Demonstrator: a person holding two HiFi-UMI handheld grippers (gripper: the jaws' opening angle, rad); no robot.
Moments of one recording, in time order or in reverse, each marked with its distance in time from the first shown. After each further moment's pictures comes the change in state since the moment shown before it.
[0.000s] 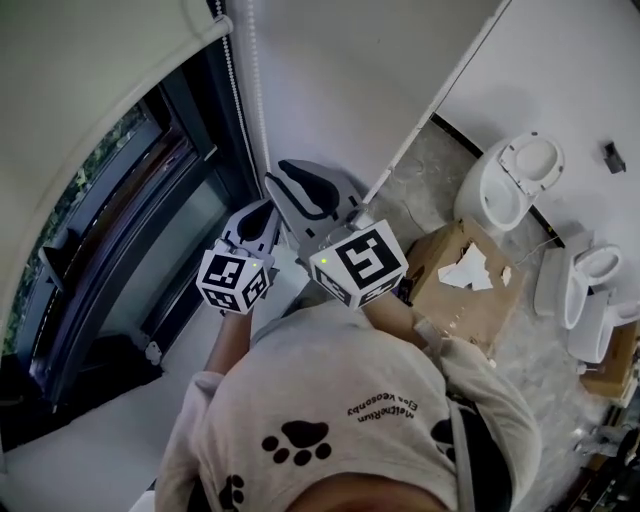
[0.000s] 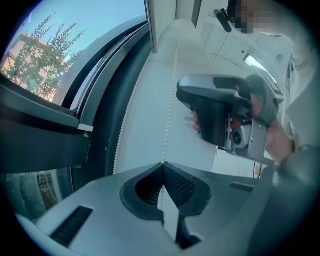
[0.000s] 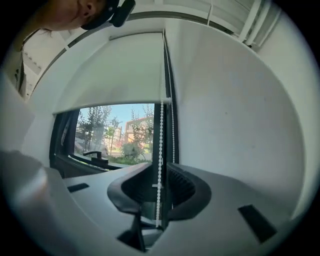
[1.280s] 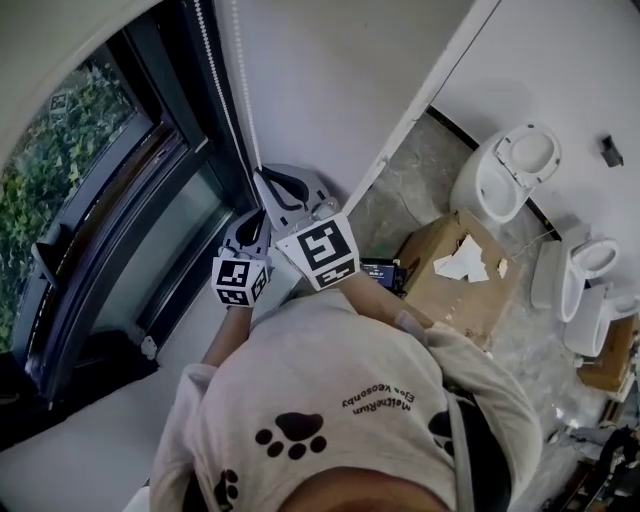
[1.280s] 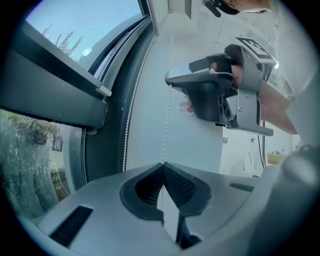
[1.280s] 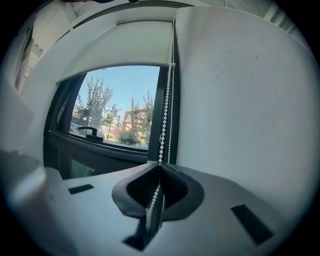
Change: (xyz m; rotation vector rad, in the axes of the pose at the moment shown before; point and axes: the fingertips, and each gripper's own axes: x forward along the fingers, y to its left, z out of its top) left arm -0.002 0.024 -0.093 0.060 0.047 0.125; right arm 0.022 -0.002 -0.067 -0.087 0.092 -0.045
